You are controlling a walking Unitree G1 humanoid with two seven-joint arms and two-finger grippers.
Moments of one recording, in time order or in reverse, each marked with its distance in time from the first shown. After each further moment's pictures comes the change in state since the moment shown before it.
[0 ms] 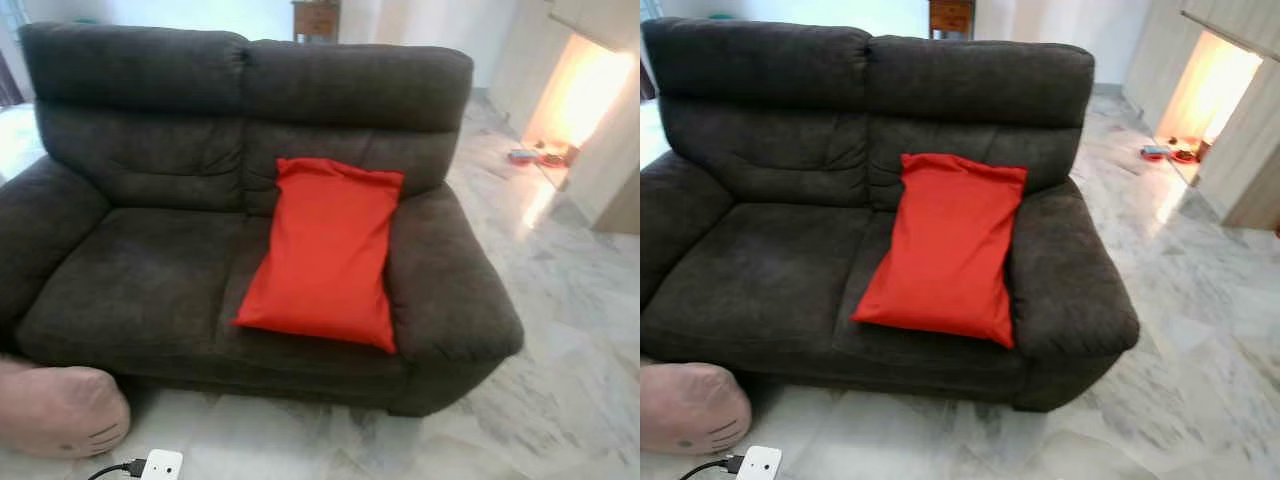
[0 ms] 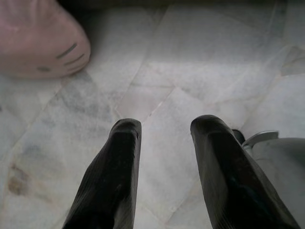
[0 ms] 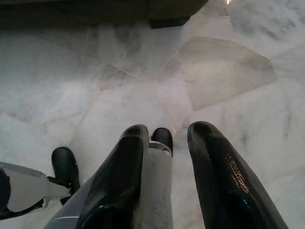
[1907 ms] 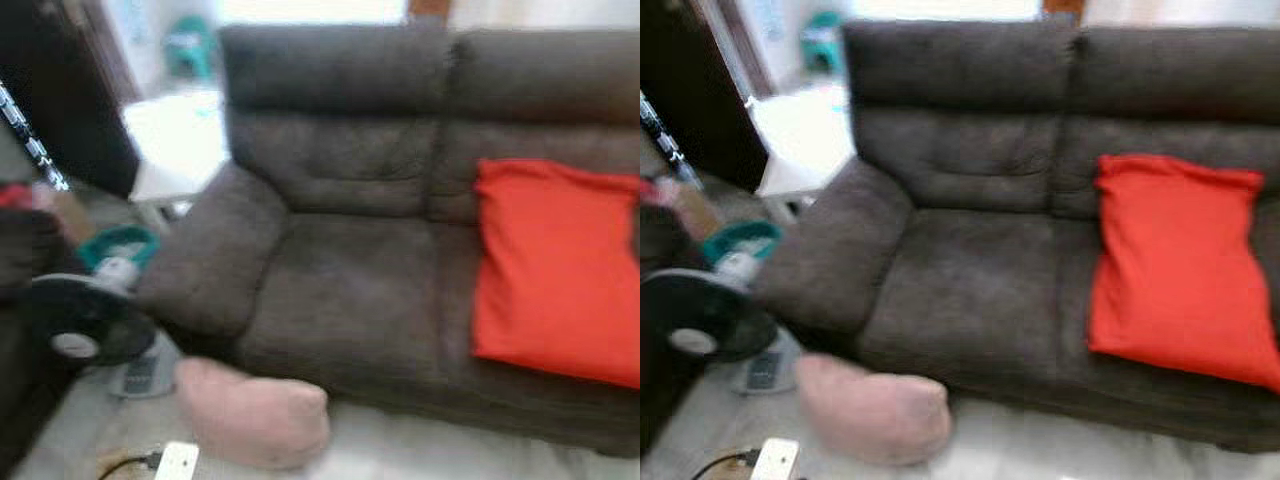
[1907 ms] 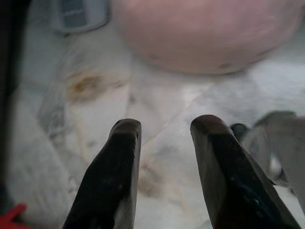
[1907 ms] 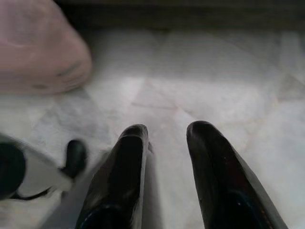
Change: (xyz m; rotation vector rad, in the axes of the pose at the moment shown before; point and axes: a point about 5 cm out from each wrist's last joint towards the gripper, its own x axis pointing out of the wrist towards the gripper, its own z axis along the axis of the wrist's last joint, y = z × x) left arm 0.002 -0.015 0.007 -0.010 -0.015 -0.028; right arm 0.001 0.000 0.006 -0.020 -0.026 0.044
